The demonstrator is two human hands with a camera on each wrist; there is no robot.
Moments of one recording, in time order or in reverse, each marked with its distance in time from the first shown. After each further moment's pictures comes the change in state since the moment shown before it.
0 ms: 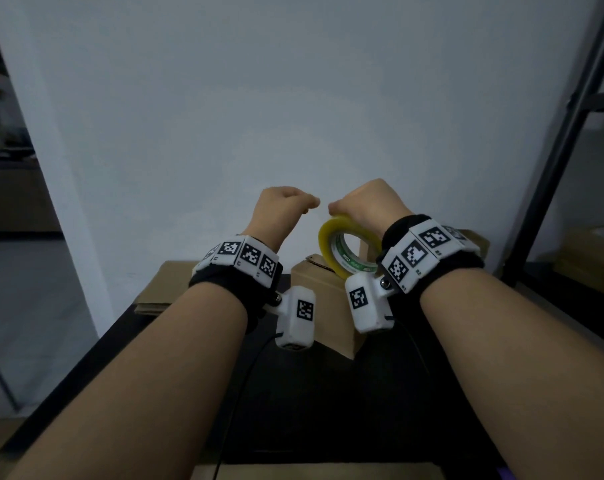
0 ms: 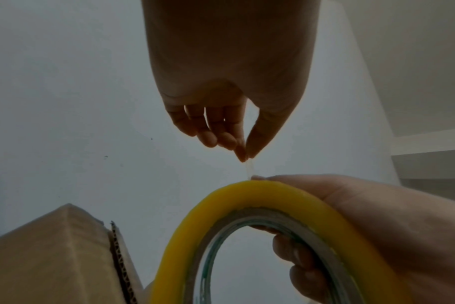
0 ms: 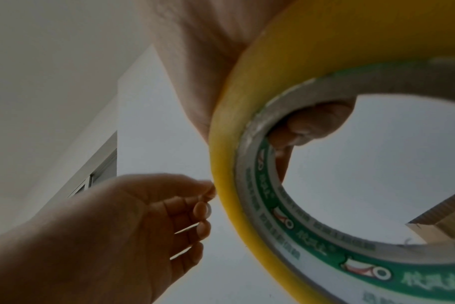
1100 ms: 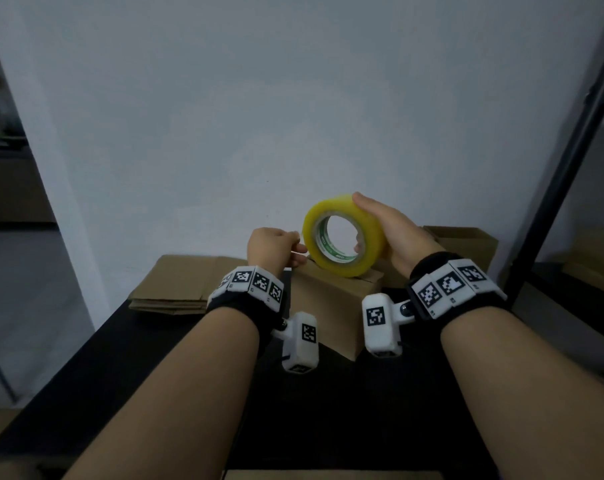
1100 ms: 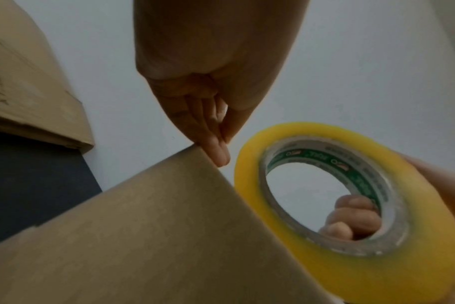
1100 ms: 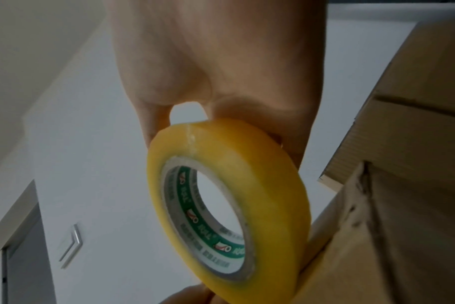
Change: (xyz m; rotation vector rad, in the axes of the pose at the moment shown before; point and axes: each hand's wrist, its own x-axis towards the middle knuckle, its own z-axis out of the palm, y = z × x) left_hand 0.000 -0.069 0.015 -0.101 0.090 -0.333; right_hand -0.005 0.059 0.014 0.774 -0.201 0.101
